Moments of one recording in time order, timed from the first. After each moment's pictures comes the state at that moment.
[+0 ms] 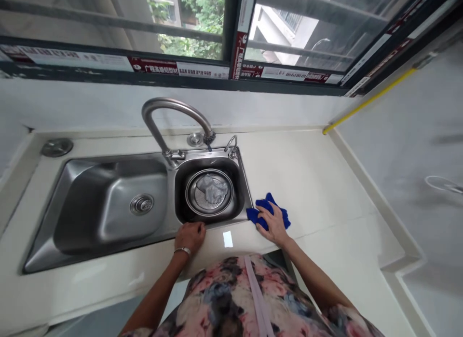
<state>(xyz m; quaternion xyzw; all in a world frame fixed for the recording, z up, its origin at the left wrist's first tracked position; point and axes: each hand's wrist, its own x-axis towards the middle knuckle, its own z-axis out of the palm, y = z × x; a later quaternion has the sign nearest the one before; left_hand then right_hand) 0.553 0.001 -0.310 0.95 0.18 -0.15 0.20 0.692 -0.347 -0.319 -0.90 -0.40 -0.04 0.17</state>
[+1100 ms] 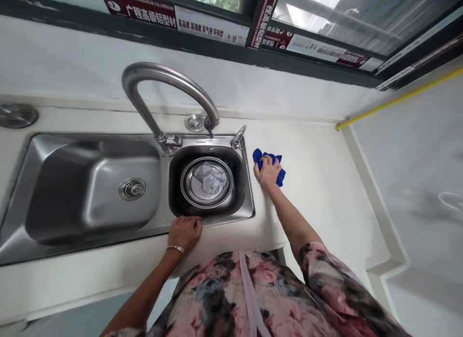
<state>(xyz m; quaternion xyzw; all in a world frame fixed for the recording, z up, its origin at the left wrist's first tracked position) 0.551 0.002 -0.320 0.94 0.18 -0.14 0.24 0.875 -0.236 -0.332 -0.98 -0.16 -0.10 0.09</state>
